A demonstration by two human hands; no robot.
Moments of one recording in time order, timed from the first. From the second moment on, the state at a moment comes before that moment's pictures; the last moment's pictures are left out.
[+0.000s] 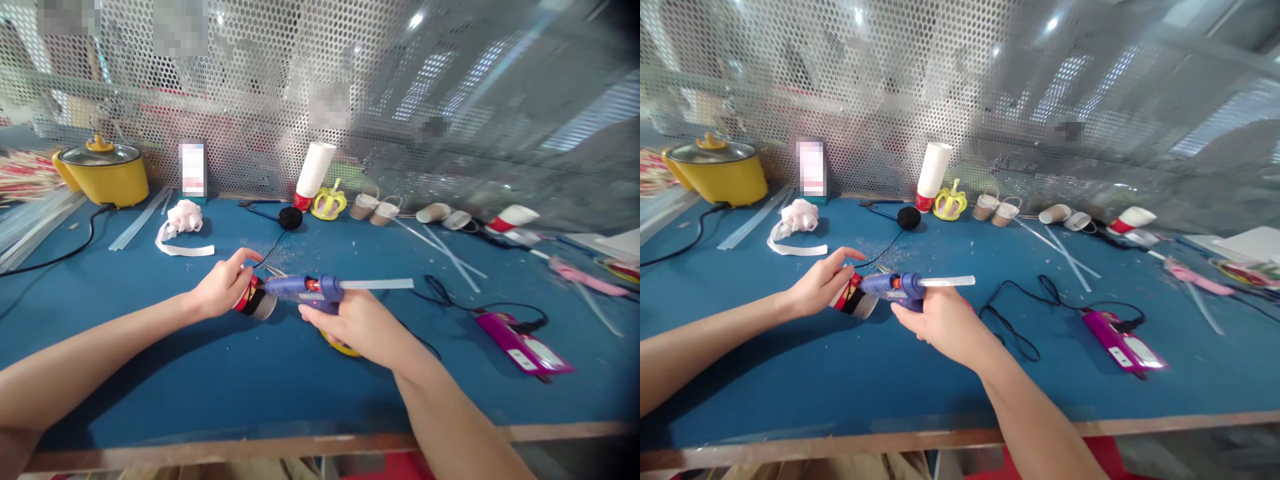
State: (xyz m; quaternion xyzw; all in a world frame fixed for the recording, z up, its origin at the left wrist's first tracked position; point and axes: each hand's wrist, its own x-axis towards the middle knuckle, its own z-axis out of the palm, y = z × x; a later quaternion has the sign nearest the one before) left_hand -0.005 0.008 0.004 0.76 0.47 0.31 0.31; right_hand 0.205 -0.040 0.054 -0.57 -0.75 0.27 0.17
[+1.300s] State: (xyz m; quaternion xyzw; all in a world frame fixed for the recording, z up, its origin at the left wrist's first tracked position) left_hand -0.012 0.001 0.022 0.76 0.39 0.42 0.29; right_hand 0.190 0.047 0.036 -0.59 -0.70 0.32 0.26
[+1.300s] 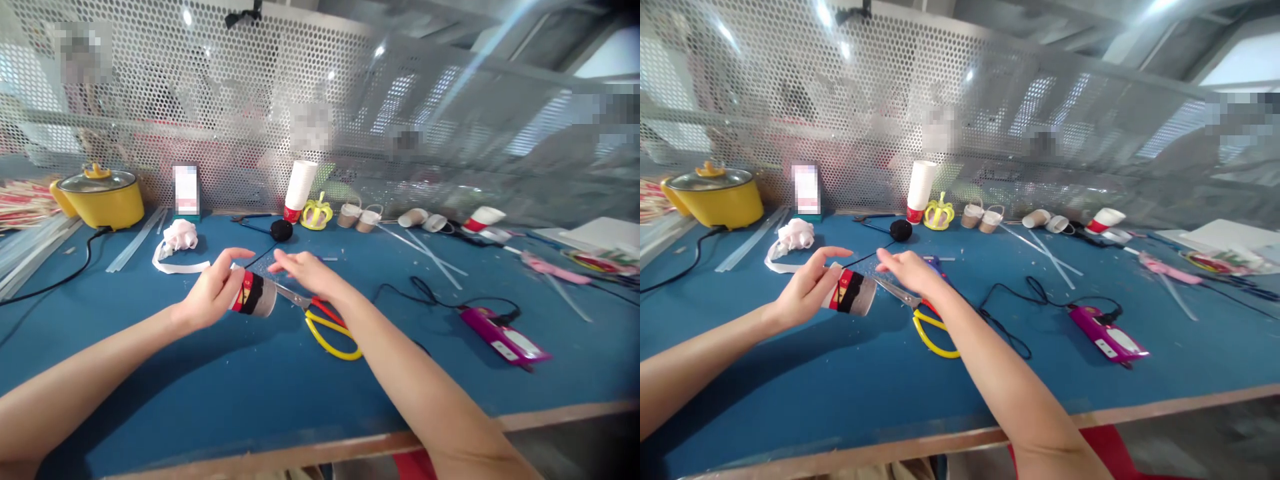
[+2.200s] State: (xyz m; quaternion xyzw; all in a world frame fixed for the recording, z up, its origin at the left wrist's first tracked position) left_hand -0.006 0.001 0.011 0.76 0.40 0.37 0.35; right_hand 0.166 0.034 0.031 -0.45 -0.67 0.35 0.47
